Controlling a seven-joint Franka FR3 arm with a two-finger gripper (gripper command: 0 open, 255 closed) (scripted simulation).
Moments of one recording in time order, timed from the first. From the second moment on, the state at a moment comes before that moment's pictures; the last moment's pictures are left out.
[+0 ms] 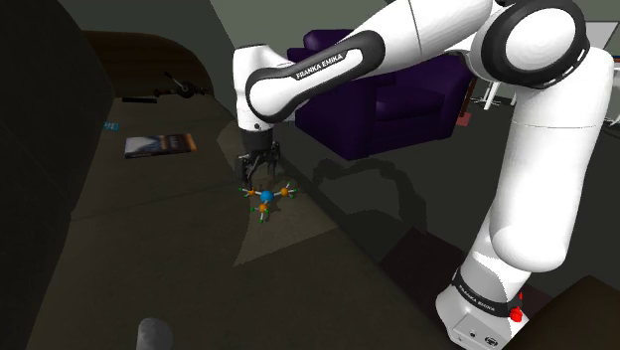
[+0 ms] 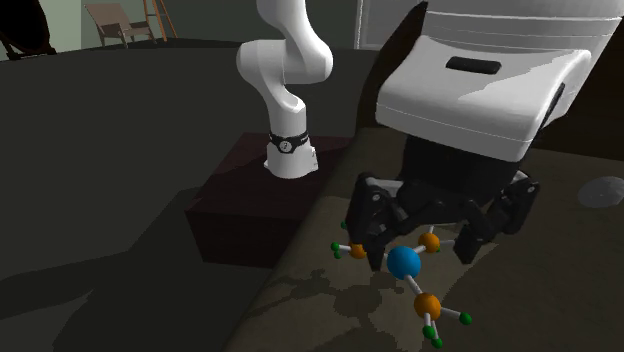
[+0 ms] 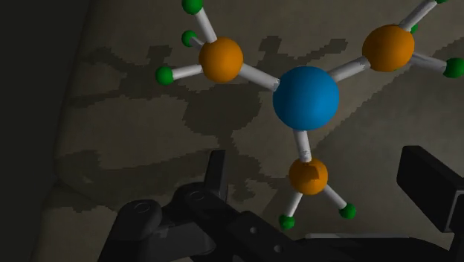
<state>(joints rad) 0.11 0.20 0.33 -1.86 -0.07 2.04 0.27</state>
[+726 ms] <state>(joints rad) 0.12 0.26 0.32 -1.89 -0.10 2.13 0.28</state>
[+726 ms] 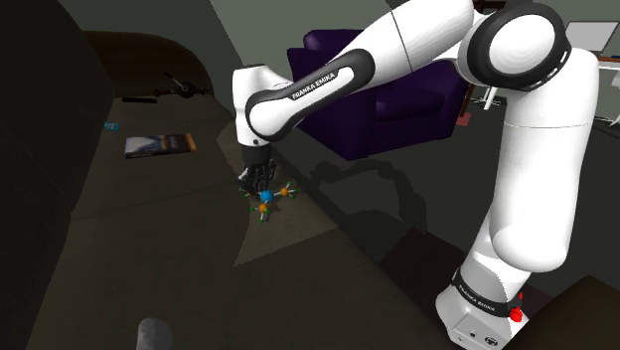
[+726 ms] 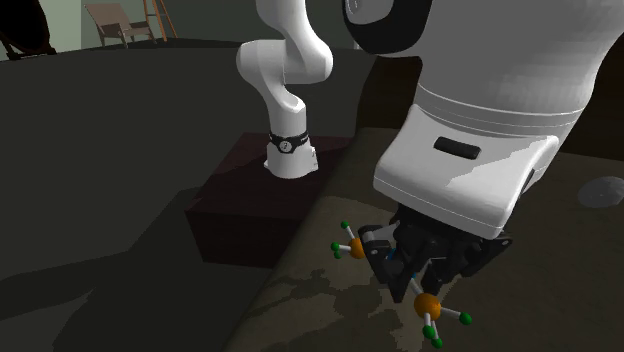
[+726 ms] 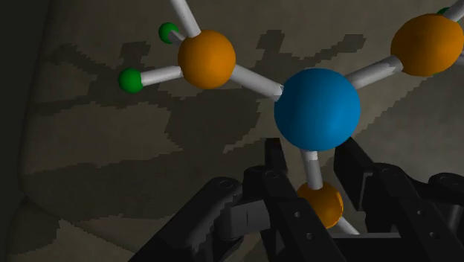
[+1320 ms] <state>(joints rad) 0.12 0.25 0.32 -1.89 -0.10 2.12 0.28</state>
